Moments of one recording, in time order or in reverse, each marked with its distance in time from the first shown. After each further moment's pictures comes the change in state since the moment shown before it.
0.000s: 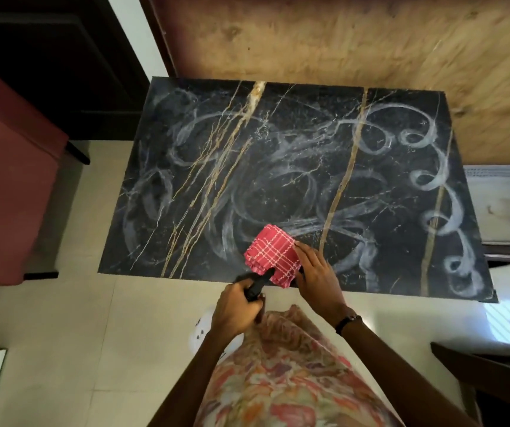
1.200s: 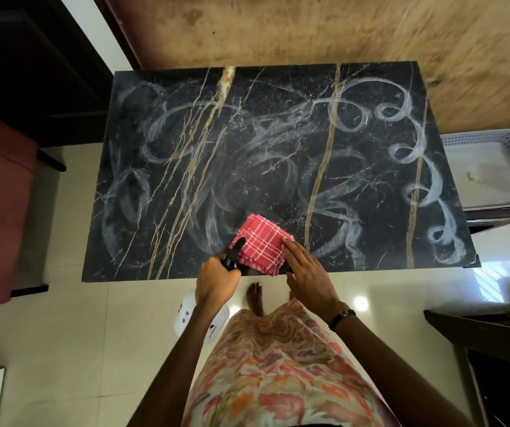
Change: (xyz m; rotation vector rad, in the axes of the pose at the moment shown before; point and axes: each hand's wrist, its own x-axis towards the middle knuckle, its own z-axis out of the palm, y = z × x) left_hand 0.031 0.011 -0.013 0.084 0.134 -0.097; right_hand -0.026 0.005 0.011 -0.161 -0.049 -0.065
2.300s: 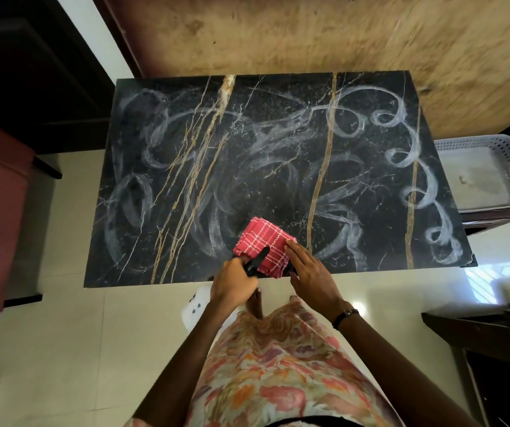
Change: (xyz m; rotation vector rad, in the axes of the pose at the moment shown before) left_hand -0.004 0.009 0.005 0.153 -0.197 0.154; right_hand 0.003 -0.003 -0.002 0.040 -0.022 0.055
